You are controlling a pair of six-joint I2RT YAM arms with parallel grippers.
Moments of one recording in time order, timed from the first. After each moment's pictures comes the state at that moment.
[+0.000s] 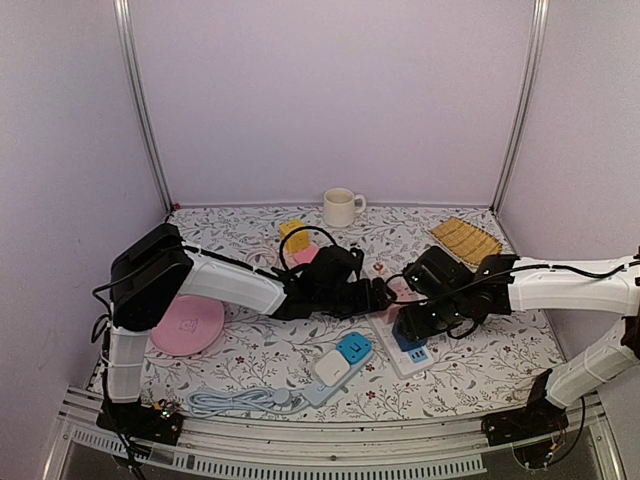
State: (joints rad) left arm -1.02 2.13 1.34 0.22 0.04 -0.92; right arm 0.94 1.40 0.90 -0.63 0.22 0.57
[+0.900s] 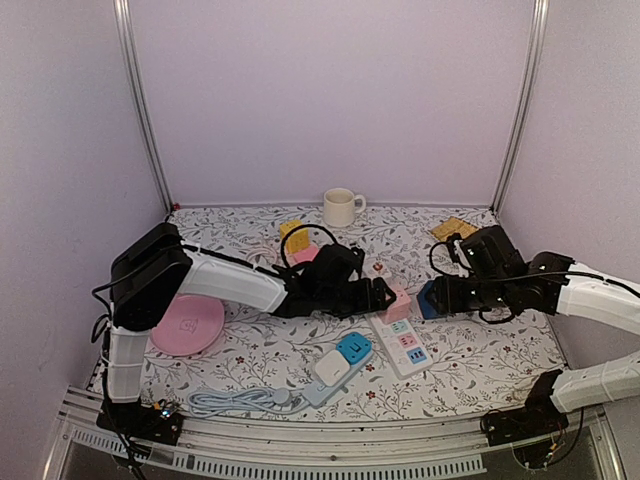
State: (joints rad) left arm -1.02 2.13 1.36 0.18 0.03 -0.90; right arm 0.79 1.11 0.83 -0.57 0.23 0.54
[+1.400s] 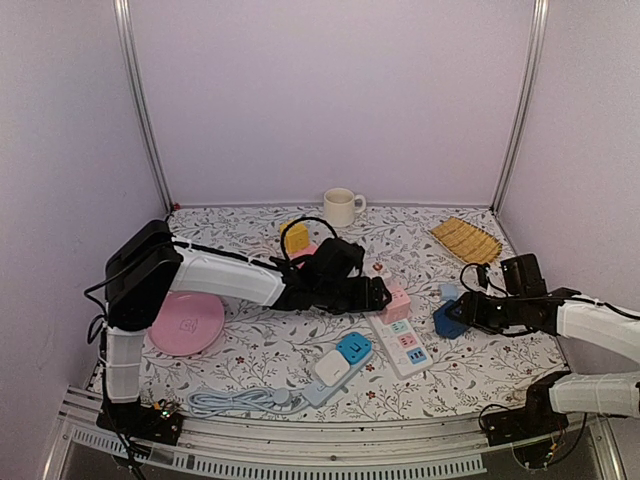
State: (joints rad) left arm -1.02 2.10 1.40 0.05 0.00 -0.83; right arm 0.32 1.03 0.45 -0.28 -0.26 0.55
